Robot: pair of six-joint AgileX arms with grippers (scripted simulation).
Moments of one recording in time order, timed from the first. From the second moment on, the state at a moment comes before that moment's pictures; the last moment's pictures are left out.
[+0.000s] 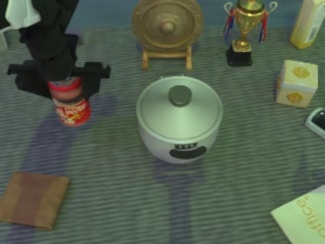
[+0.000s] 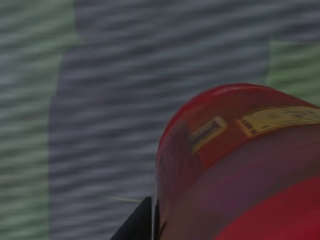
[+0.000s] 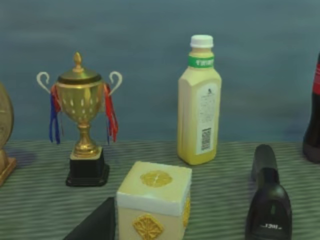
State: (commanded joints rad) left arm -0.26 2.03 1.61 -0.99 -0.02 -0.15; right arm 0.00 0.00 0.00 0.00 0.00 0.00
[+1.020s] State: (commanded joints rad) left arm -0.31 2.08 1.46 -0.76 -0.05 -0.29; right arm 0.00 0.00 0.00 0.00 0.00 0.00
